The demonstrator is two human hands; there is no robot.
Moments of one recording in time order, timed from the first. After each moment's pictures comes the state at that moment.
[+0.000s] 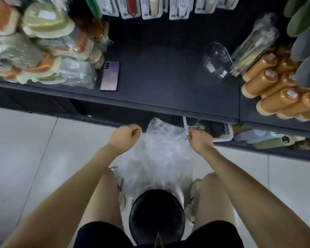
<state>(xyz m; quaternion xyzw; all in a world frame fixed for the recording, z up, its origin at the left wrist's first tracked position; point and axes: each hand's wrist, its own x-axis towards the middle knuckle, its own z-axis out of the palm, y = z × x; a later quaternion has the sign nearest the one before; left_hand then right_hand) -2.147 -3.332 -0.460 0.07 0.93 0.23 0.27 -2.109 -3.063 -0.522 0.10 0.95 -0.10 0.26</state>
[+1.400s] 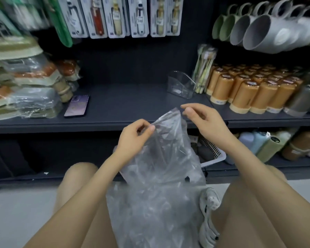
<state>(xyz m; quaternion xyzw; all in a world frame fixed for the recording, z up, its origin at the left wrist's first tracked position) -2.136 -3.261 -0.573 0.27 0.80 0.53 -0.03 -2.053 -3.050 -0.515 0.01 0.88 -0.44 -0.18</state>
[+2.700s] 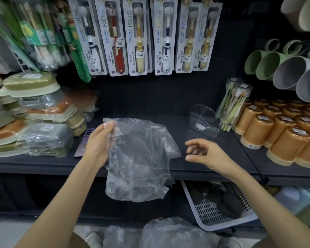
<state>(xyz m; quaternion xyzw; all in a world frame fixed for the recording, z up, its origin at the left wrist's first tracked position) -2.315 -3.325 -0.532 0.00 0.58 0.82 0.05 -2.197 -3.026 -0.537 0.00 0.84 -0.54 -0.03</state>
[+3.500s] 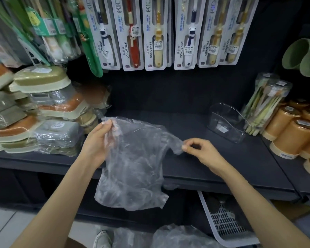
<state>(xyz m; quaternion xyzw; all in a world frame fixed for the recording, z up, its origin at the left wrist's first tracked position) -2.343 -3.358 -0.536 0.01 0.57 0.82 0.06 -2.286 -3.056 -0.583 0.00 0.80 -0.60 -0.03</state>
